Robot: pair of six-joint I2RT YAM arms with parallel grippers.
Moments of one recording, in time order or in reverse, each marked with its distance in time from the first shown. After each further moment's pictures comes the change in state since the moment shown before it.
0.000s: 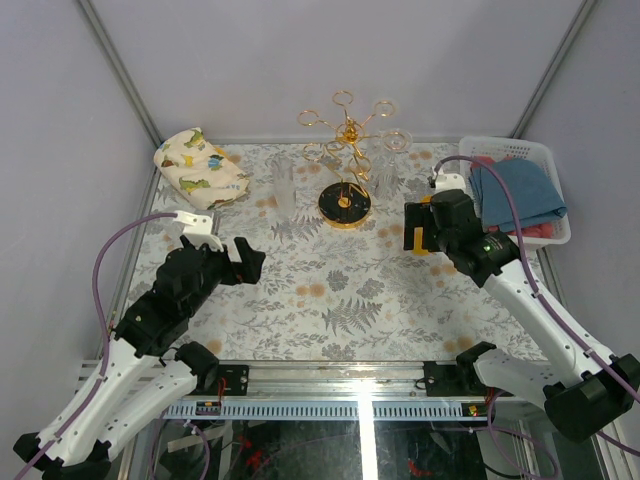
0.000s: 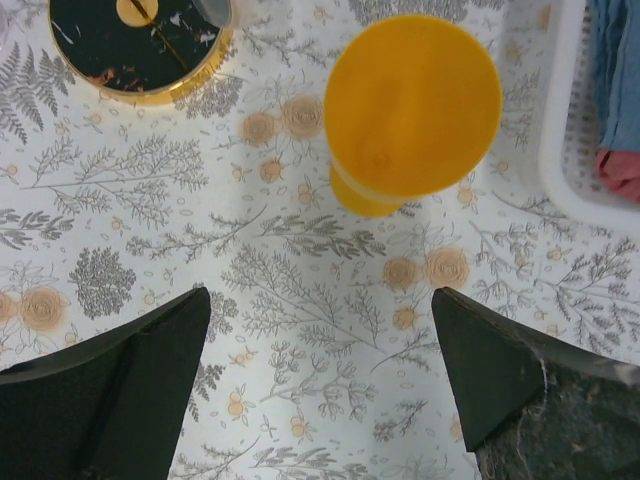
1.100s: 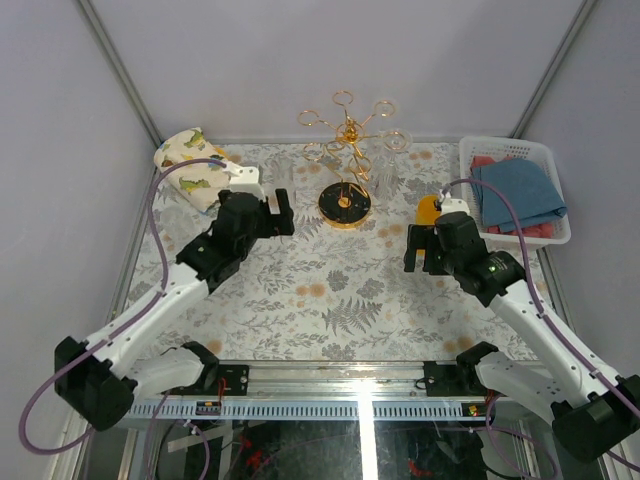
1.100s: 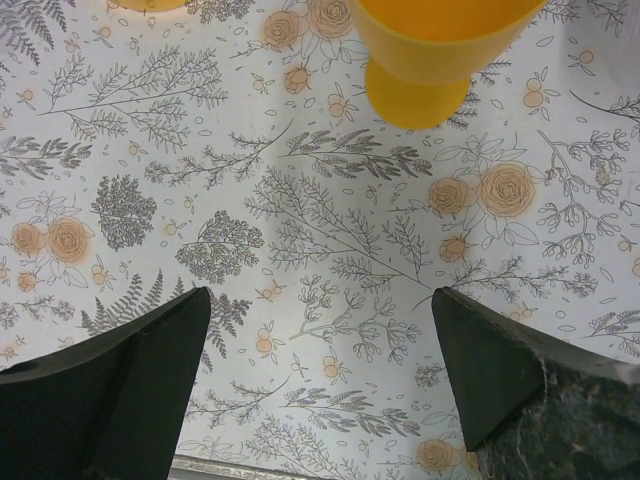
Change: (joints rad) left arm 0.000 0.521 0.187 0.259 -0.111 -0.023; right arm 0.000 -0.124 -0.153 -0.071 -0.119 0.140
